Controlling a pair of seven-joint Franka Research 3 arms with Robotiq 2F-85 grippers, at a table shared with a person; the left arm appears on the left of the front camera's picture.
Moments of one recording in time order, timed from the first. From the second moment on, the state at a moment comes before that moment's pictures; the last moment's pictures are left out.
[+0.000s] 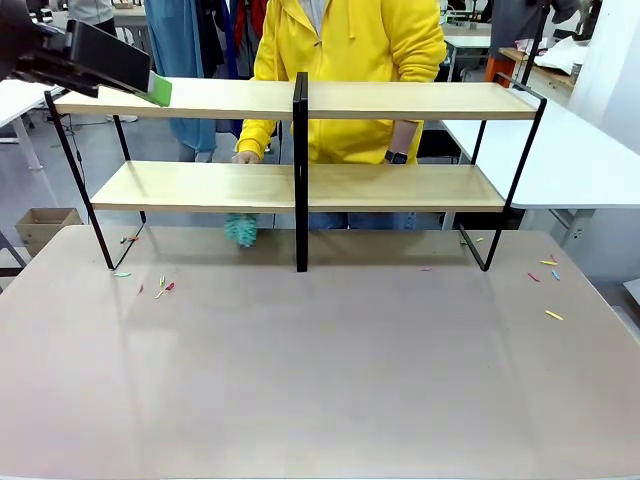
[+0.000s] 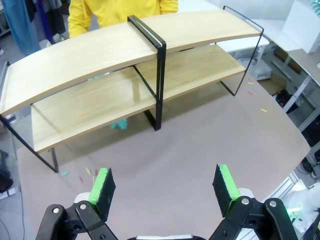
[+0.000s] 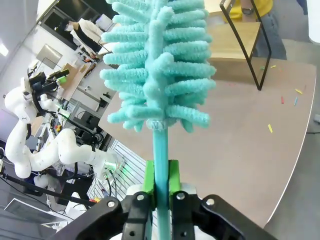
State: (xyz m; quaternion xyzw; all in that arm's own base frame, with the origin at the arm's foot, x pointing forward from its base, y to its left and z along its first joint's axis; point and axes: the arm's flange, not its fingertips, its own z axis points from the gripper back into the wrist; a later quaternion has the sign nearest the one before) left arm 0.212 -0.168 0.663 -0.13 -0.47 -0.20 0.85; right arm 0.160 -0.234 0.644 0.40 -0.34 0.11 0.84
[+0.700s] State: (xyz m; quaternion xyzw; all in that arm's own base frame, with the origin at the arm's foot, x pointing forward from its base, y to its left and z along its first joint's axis) left arm 0.192 -0.204 0.657 -0.23 -0.36 -0.34 0.84; right arm 0.181 -0.151 0.658 0.32 -0.28 0.28 0.86
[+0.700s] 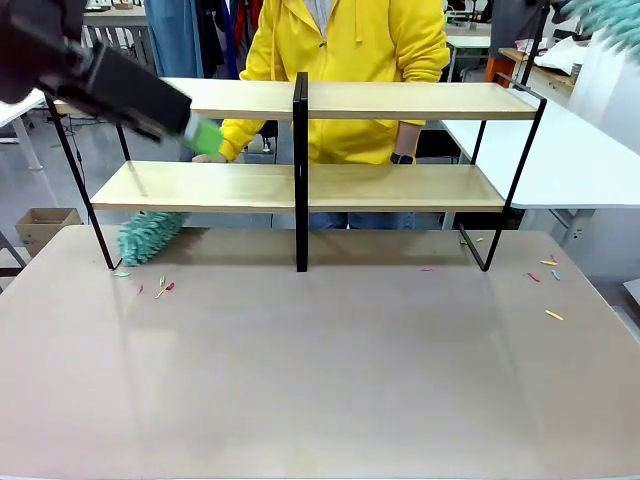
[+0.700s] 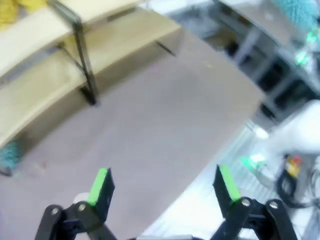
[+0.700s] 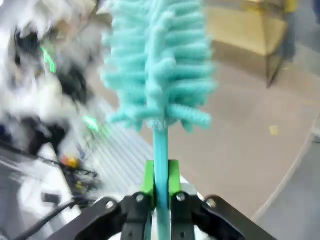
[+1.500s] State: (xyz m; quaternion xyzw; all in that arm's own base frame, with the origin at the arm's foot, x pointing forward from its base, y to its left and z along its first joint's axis) left arm 0.300 -0.025 0.519 -0.57 -0.20 -0.29 0.74; right arm 0.209 -0.005 0.517 0.22 -0.04 0.61 0.76
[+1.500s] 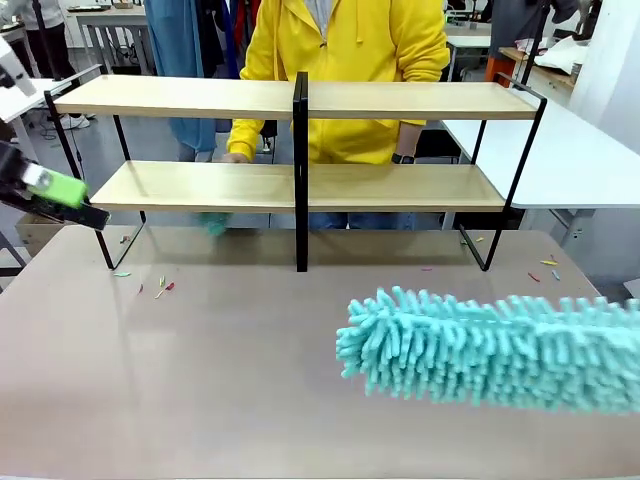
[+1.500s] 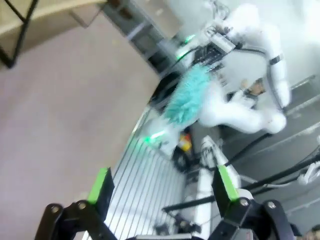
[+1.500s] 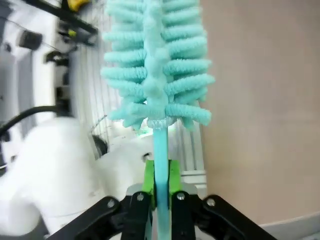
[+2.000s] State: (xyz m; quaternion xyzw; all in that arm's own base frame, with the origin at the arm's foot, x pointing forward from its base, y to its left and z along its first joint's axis) left arm 0.333 0.086 0.381 -0.68 -0.29 -0.14 0.66; right arm 0.305 0.016 0.473 0.15 -0.09 0.58 0.80
